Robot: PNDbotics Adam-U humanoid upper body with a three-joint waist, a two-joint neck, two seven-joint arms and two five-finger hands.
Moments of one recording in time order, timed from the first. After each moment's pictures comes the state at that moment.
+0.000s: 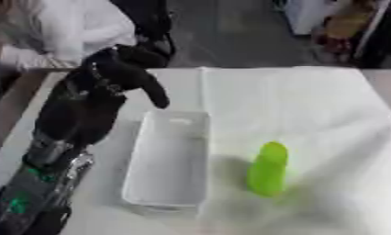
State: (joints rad) left arm -0.40 0.48 -0.13 -1.98 0.34 -0.57 -0.25; right arm -0.35 -0.53 0.12 -1.98 -0.95 -0.48 0.64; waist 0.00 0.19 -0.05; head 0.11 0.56
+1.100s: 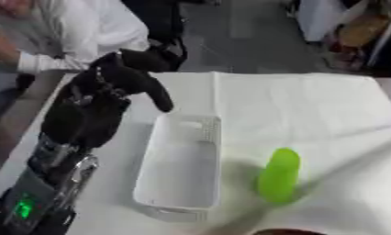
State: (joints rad) left arm -0.40 0.48 -0.13 -1.98 0.35 -0.57 -0.25; right arm -0.32 -0.62 0.12 -1.98 -0.59 -0.53 0.52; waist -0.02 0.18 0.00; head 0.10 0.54
